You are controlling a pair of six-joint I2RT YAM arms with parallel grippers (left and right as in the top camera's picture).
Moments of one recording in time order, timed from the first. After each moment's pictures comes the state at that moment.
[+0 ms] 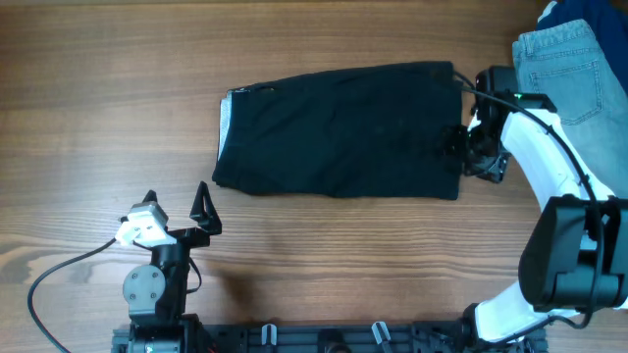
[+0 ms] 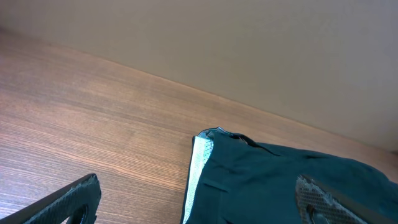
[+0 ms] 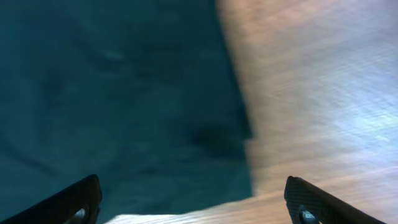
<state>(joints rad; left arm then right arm) 0.03 0.02 0.01 -0.07 0.01 -0.33 -0.04 1.77 1.23 -0.93 -0.09 0.35</state>
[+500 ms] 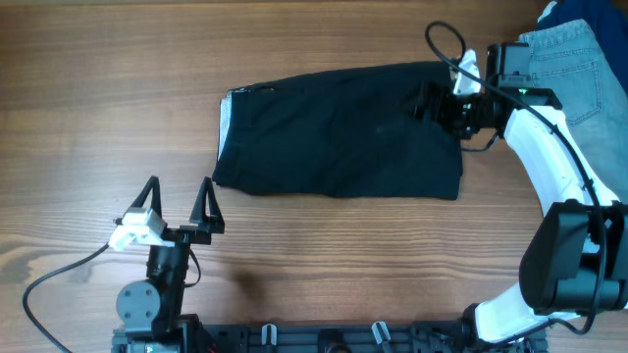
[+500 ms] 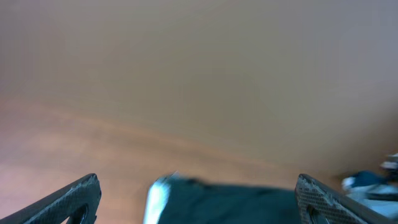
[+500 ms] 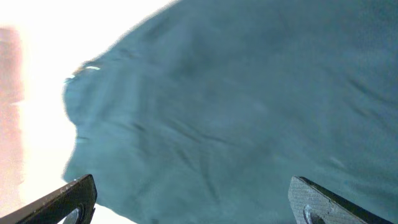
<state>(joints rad) 0.03 0.02 0.01 0.18 0.14 -0.37 -0.04 1.76 1.27 -0.61 -0.60 0.24</state>
